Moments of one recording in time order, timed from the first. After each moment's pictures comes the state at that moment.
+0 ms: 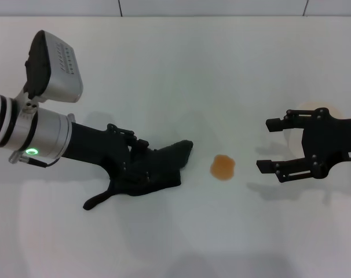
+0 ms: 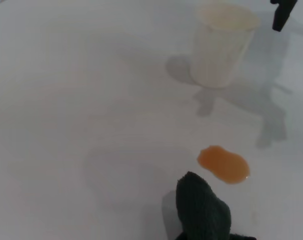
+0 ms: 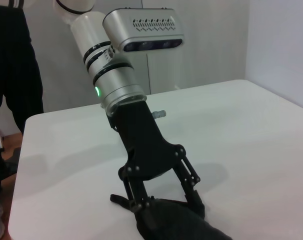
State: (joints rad) left arm -0.66 -2.08 1.08 0.73 2.22 1.39 -1.57; right arm 0.20 2.01 -1.26 -1.34 -1.77 -1.47 1.66
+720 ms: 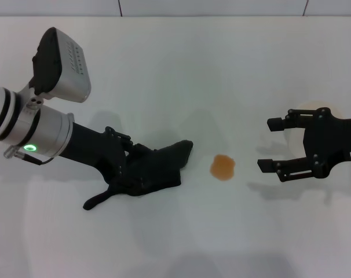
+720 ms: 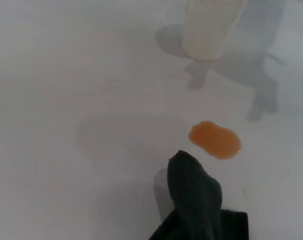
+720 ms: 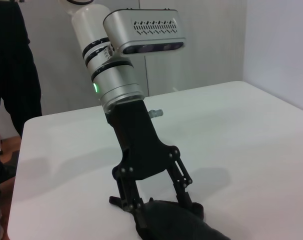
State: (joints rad) left arm -0.67 -2.08 1.14 0.80 2.30 1.43 -1.65; right arm 0.20 2.01 -1.26 -1.34 -1.76 -1.47 1.66
